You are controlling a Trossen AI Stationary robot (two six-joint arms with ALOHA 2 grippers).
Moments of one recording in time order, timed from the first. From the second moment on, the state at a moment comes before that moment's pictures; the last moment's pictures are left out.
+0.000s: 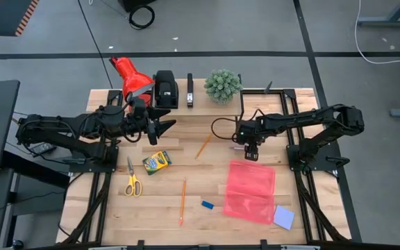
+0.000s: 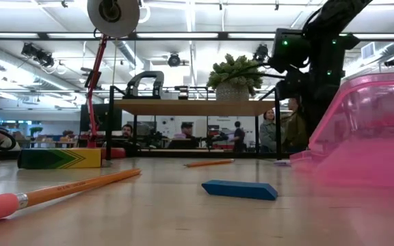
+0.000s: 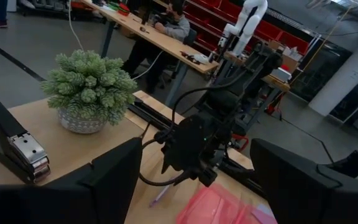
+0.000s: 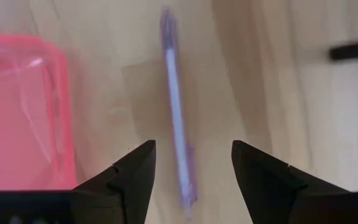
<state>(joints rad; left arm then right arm) -0.06 0.97 1.00 -0.13 -0.41 -0.50 -0.19 1.41 0.77 -0.70 0.02 0.03</state>
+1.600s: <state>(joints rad) -0.06 0.97 1.00 -0.20 -0.41 -0.59 -0.15 1.42 0.63 -0.56 -0.01 0.12</state>
